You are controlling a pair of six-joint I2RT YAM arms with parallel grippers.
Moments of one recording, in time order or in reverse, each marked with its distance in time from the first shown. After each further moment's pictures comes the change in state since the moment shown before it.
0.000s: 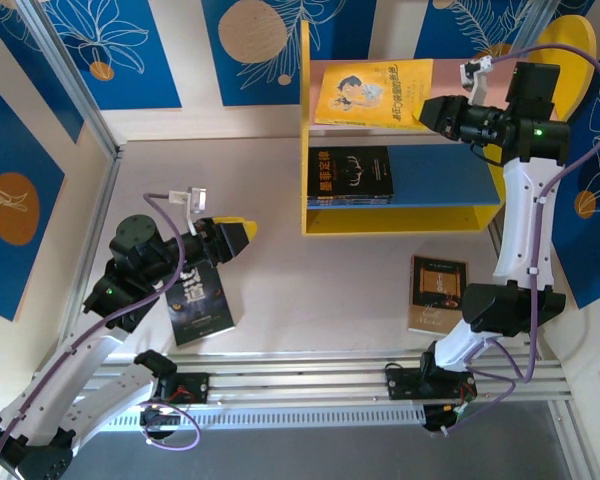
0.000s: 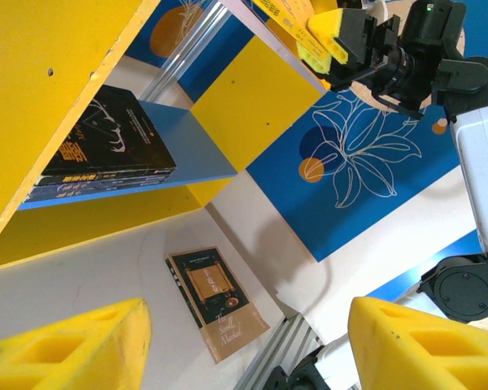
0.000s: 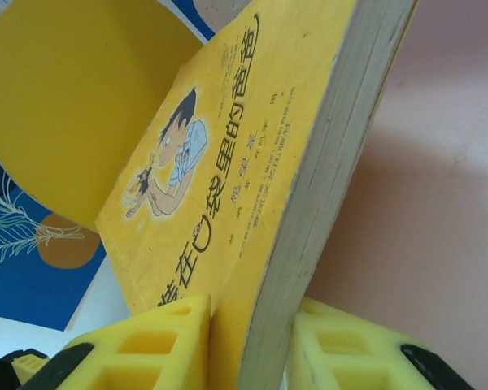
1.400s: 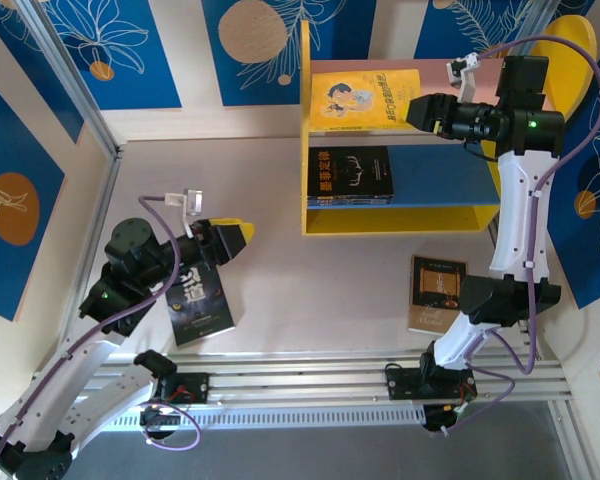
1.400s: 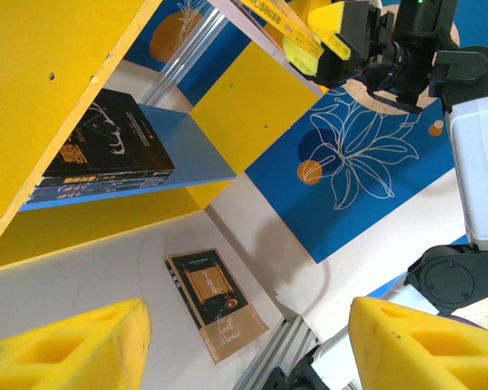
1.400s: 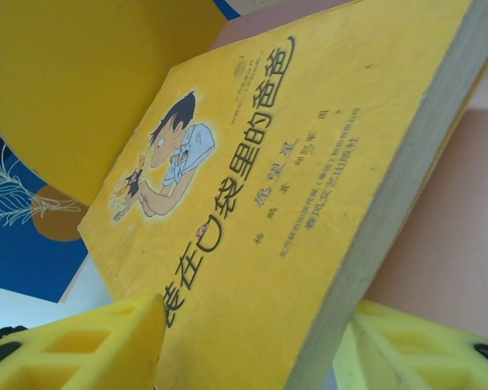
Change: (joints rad) left arm 0.000 -0.028 0.001 -0.022 -0.007 0.000; right arm 0.057 0.061 0.119 -0.121 0.036 -0.086
